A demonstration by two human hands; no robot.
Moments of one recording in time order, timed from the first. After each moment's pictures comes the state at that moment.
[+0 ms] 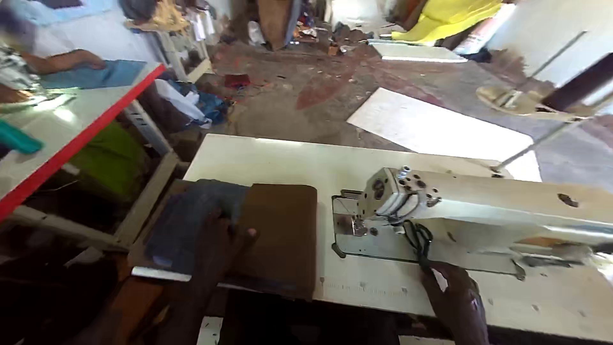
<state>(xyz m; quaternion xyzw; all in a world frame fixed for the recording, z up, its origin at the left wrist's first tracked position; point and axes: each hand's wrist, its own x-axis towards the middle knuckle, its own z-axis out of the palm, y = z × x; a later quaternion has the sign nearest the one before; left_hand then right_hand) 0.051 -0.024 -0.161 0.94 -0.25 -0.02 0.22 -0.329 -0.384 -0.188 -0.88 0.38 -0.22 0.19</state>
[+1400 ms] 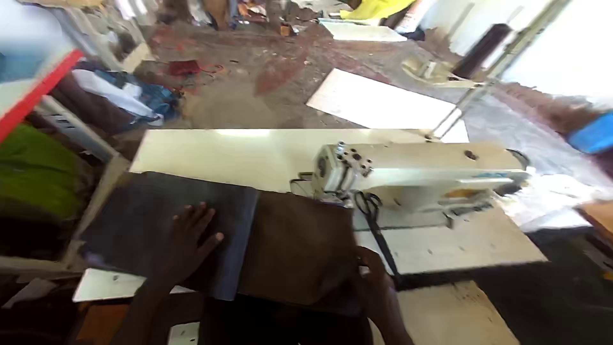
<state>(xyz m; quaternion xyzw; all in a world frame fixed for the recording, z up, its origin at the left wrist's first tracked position) 0.061 -0.036 -0.191 0.86 -0.47 -0.01 0.22 -0.315 -0.289 -0.187 -0.82 0.42 -0.23 0.33</state>
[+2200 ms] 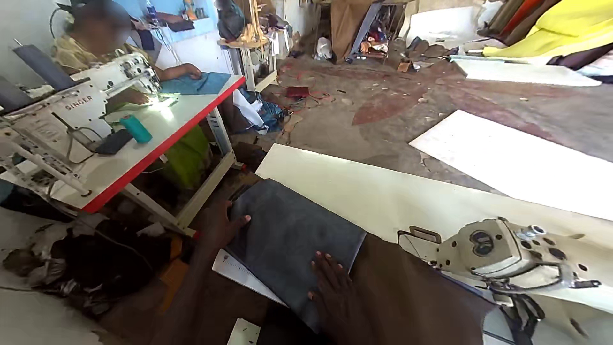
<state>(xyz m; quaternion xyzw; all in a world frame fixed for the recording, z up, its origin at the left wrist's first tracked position) 0.168 0.079 -0.160 0.94 -0.12 -0.03 0.32 -0.100 -0.174 -0.212 -0.97 -0.01 -0.16 0.20</state>
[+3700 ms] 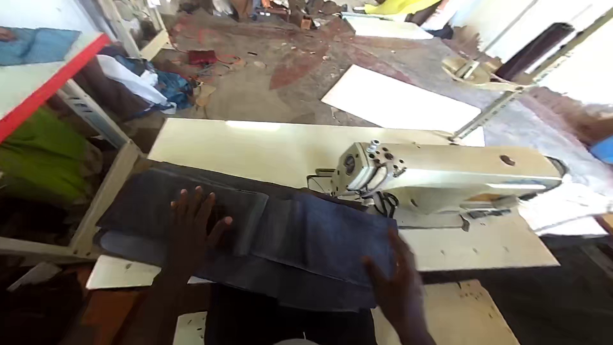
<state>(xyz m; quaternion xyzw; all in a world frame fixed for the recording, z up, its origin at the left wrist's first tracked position) 0.063 -0.032 -0.186 0.88 -0.42 0.07 0.21 -0.306 -0.275 -0.145 -0.84 0.37 -0.29 0.28</state>
